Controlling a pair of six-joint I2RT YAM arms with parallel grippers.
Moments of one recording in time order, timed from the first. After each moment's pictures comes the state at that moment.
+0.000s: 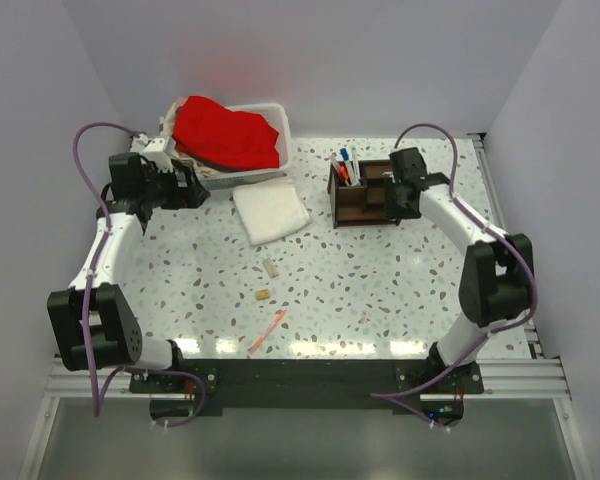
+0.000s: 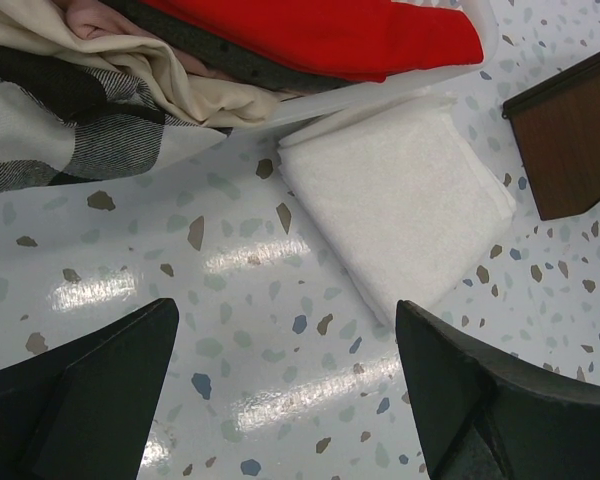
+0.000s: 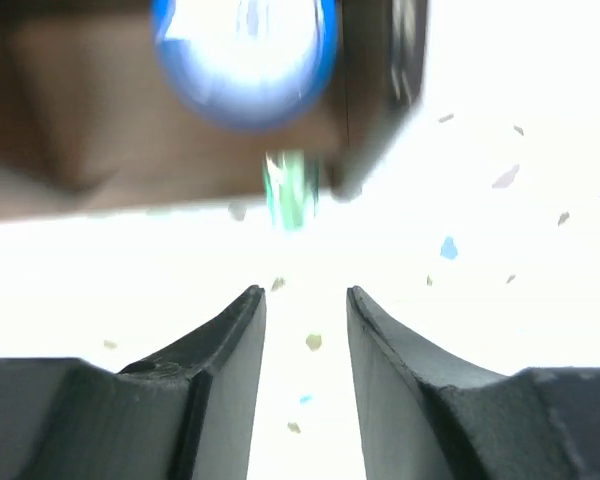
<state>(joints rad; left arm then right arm) 0.15 1.41 1.07 -0.27 0.49 -0.05 0.24 1.74 1.33 -0.63 0.25 0.20</state>
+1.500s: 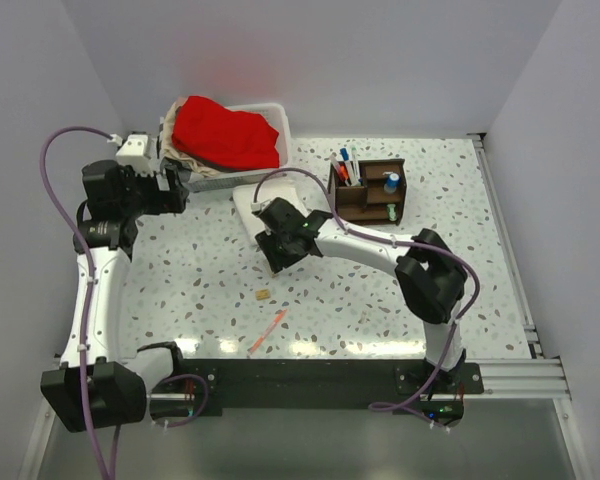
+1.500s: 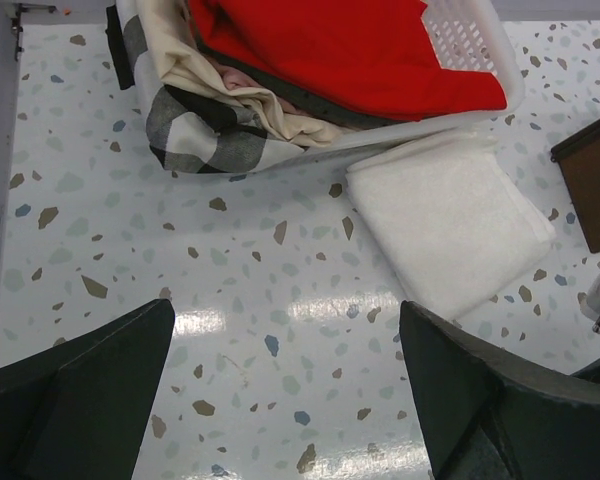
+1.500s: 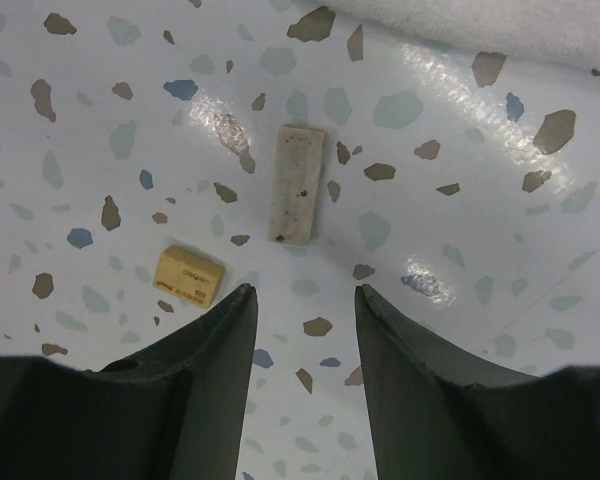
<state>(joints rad) 0.16 1.10 1.07 -0.43 0.30 0.02 0.92 1.95 1.50 -0.57 0.05 0.34</state>
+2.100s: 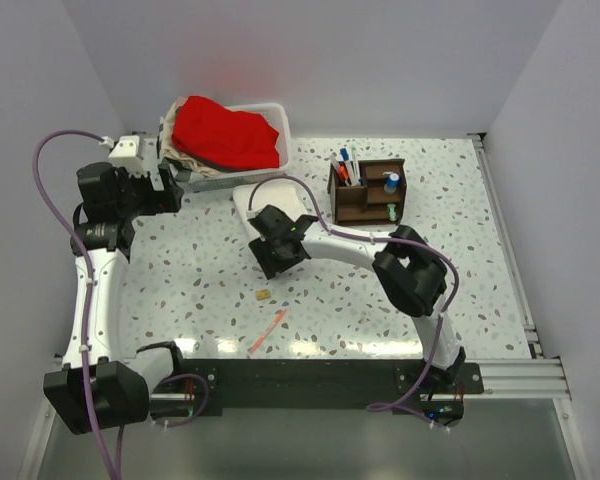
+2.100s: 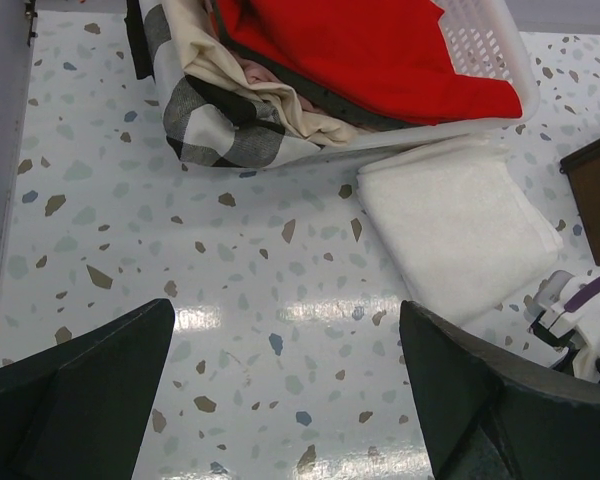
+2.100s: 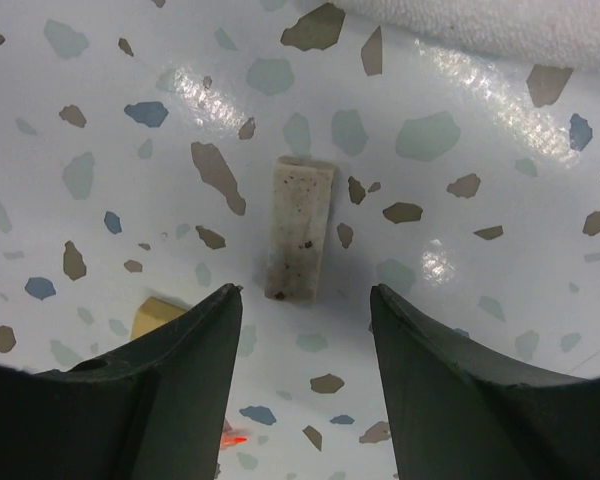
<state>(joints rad) 0.20 1.09 1.05 -0.41 0.30 -0.01 0.94 2.08 1.55 -0.56 0.06 0.36</state>
